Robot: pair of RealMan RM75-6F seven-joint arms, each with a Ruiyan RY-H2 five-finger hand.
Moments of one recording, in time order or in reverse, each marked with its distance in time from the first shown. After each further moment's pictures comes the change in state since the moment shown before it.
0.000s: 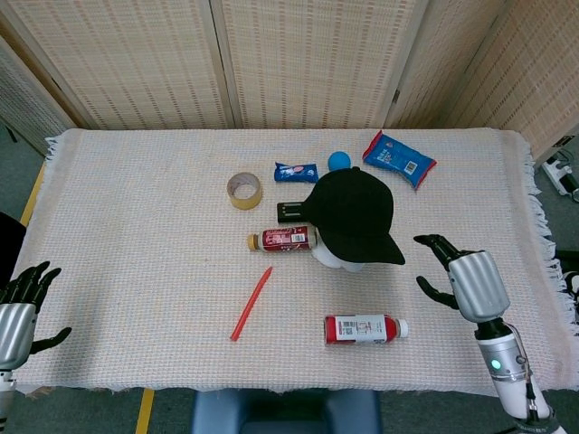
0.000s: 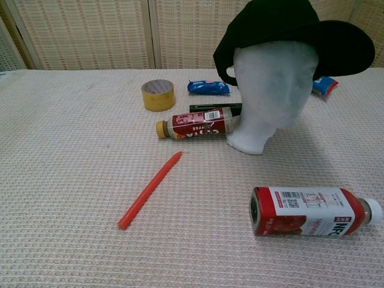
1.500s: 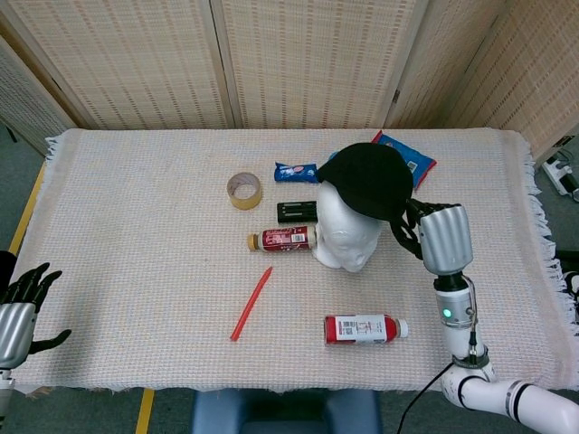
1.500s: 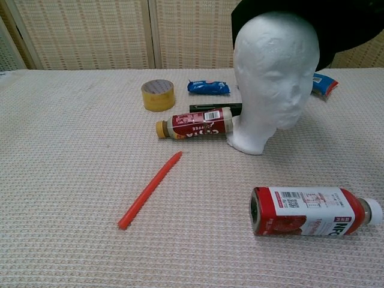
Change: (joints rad) left arm -0.010 0.022 0.007 -0.011 -0.027 -0.050 -0.032; right arm 0.228 -0.303 0.185 0.330 0.041 0.093 -0.075
